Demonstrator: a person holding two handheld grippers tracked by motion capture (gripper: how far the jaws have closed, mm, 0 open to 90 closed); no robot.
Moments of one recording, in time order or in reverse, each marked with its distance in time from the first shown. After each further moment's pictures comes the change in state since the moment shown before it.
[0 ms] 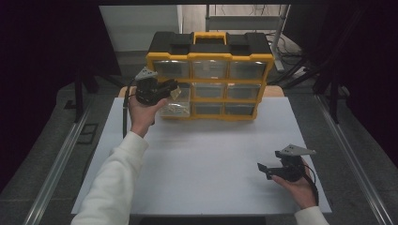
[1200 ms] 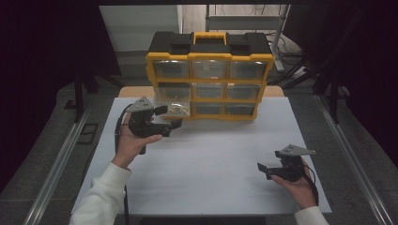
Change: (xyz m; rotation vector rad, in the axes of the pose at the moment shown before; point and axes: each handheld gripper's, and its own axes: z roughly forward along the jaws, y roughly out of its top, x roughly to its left) left arm -0.034 -0.056 -0.054 0.094 -0.194 0.087; right arm 0.001 0.000 0.000 0.003 -0.002 0.001
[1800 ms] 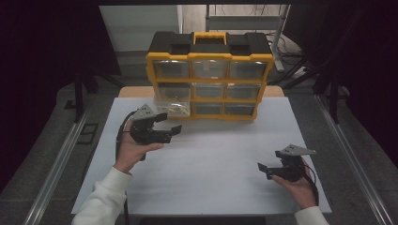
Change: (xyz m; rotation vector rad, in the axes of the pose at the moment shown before) left arm -0.003 -0.020 0.006 0.044 0.046 0.001; right arm -0.001 0.000 -0.001 -0.004 -0.001 0.009
